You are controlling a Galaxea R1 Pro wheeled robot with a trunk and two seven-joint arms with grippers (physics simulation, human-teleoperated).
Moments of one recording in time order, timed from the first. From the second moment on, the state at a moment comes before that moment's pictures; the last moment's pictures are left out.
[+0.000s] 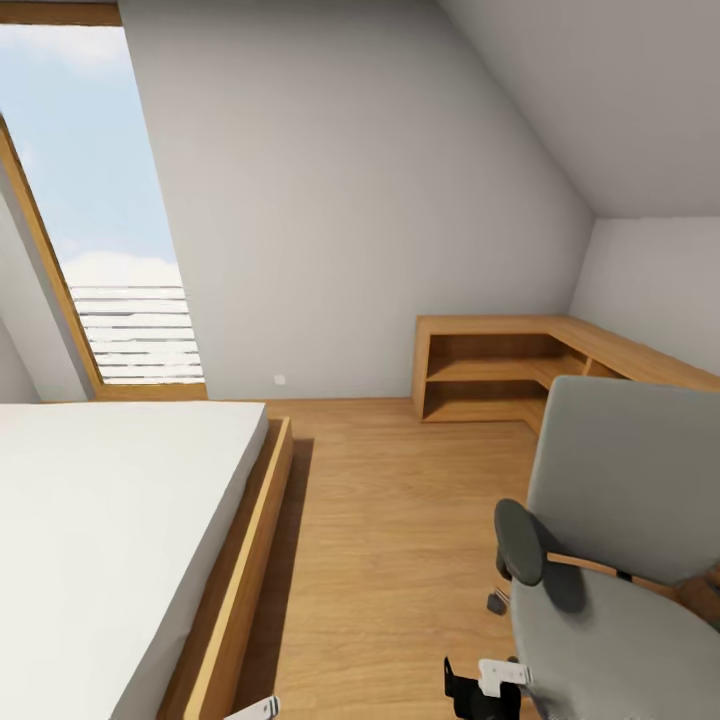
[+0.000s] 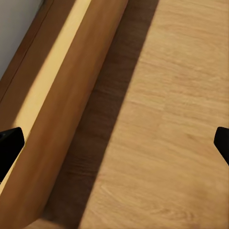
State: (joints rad) left arm -0.10 -0.01 -0.58 -0.79 0.67 -0.10 0.66; right arm -0.42 0.05 0.49 -0.10 -0.53 -0.53 -0.14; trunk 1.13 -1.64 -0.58
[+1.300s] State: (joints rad) left arm -0.10 0.00 -0.57 -0.79 0.67 -0.10 0.66; right arm -0.42 0.05 0.49 -0.07 -0.53 -0.53 -0.14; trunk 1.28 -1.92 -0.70
